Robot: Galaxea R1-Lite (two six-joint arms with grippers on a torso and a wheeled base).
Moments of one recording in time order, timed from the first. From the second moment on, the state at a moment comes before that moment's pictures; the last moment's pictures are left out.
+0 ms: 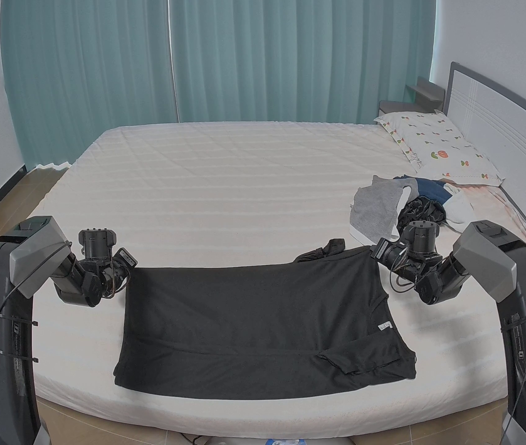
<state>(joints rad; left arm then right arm) 0.05 2.52 -1.24 -0.74 0.08 -0.79 0.13 2.64 -1.41 -0.91 0.11 0.60</state>
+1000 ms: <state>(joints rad) 0.09 2.44 -0.97 -0.93 -0.06 -0.51 0.08 2.38 -0.91 -0.93 0.28 0.48</state>
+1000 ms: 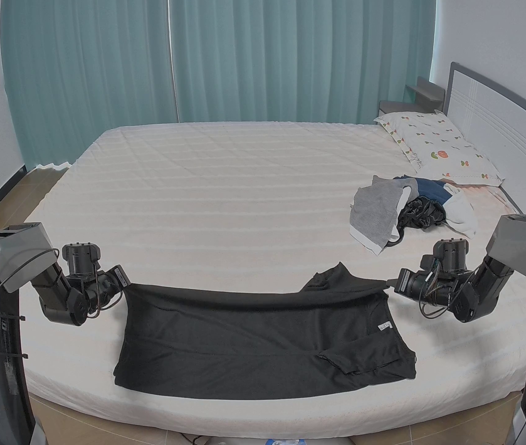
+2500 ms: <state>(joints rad) 0.17 2.41 -0.69 -0.95 -0.28 -0.02 0.09 2.37 -0.65 -1.04 0.32 0.50</state>
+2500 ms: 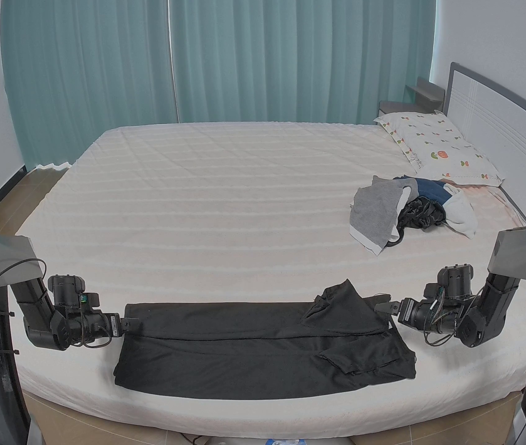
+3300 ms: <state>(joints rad) 0.10 2.43 -0.93 -0.80 -0.23 -0.47 0.11 2.42 -0.73 -1.08 0.30 0.72</state>
